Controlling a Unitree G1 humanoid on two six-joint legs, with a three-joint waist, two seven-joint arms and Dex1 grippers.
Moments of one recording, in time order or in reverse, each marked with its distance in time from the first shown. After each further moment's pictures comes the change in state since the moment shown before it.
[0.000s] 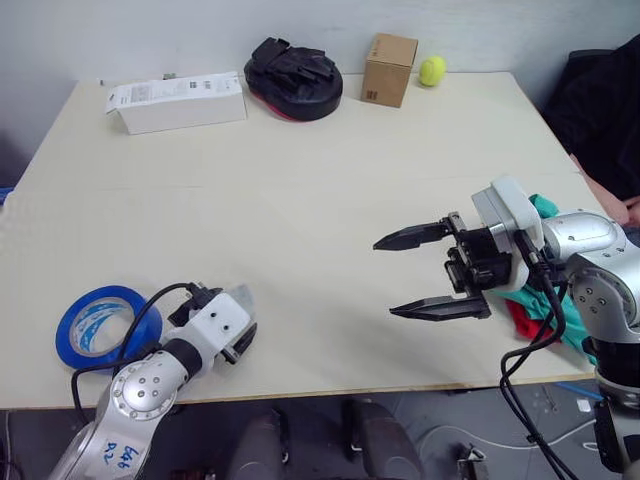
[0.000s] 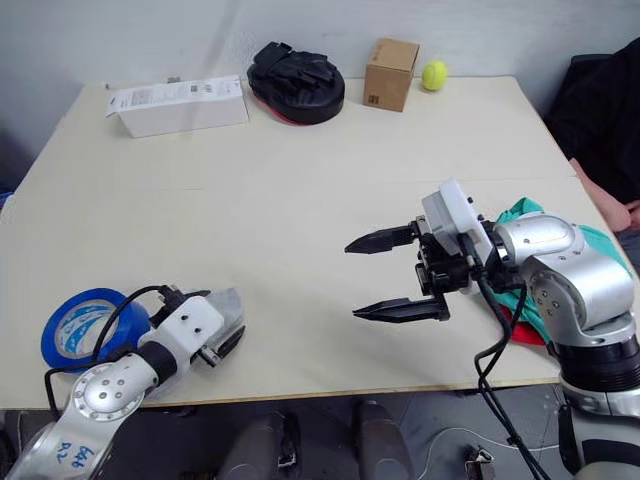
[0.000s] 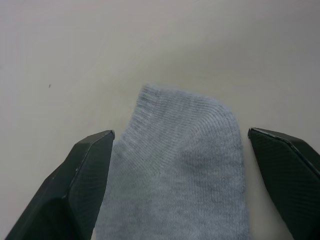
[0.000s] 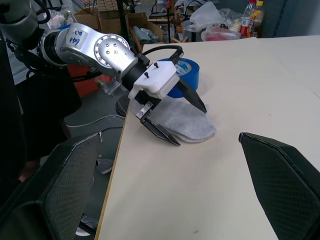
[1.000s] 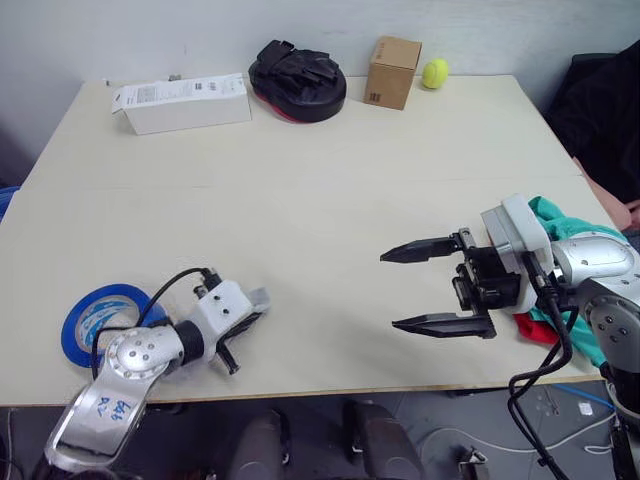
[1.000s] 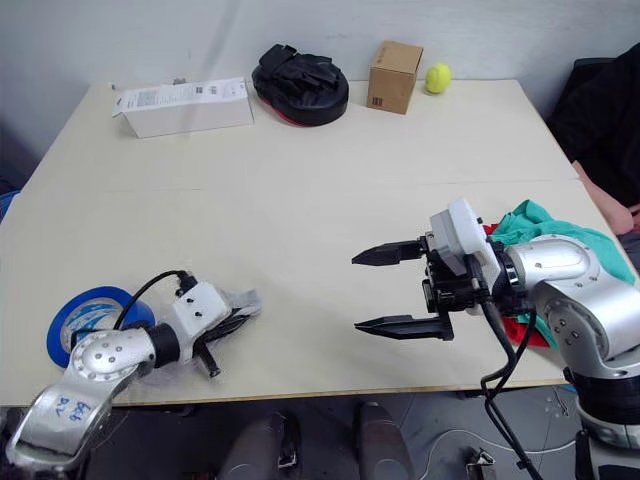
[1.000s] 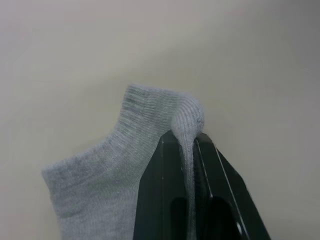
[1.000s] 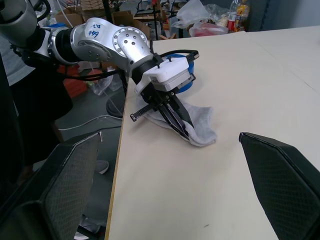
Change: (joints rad) left arm -0.223 0.045 0.017 0.237 -0.166 -0.191 -0.366; right arm 0.148 -0.042 -0.069 -0.131 0.047 0.017 -0.097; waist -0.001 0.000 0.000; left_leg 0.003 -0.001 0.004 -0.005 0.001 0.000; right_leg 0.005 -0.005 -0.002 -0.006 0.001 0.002
